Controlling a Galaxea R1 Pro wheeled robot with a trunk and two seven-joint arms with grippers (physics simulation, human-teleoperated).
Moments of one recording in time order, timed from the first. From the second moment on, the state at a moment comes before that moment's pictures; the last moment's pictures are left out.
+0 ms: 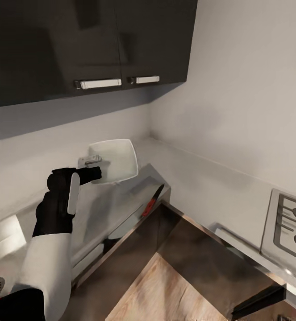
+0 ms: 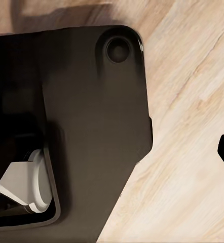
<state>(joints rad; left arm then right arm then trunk) -0.90 -0.11 0.16 -1.38 0.01 1.02 0.02 0.17 0.05 -0.12 -0.29 0.03 -0.32 -0.02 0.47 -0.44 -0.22</state>
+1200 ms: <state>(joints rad) -0.85 -0.11 0.11 -1.29 0.01 1.02 0.02 0.17 0.05 -0.12 -0.29 0.03 -0.32 -0.02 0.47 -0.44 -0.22</state>
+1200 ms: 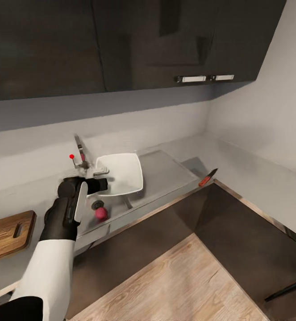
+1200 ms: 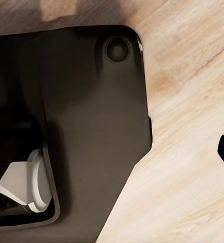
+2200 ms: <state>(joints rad) -0.83 -0.11 0.09 -1.28 0.01 1.02 0.02 0.17 0.05 -0.12 -0.29 0.03 -0.32 -0.02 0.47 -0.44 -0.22</state>
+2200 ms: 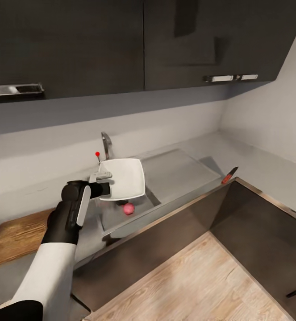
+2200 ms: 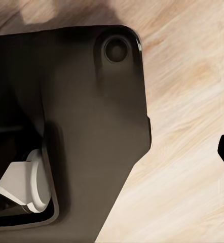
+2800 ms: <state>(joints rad) -0.83 -0.11 0.09 -1.27 0.01 1.02 0.02 0.17 0.05 -0.12 -0.29 0.03 -0.32 -0.02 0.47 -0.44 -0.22</state>
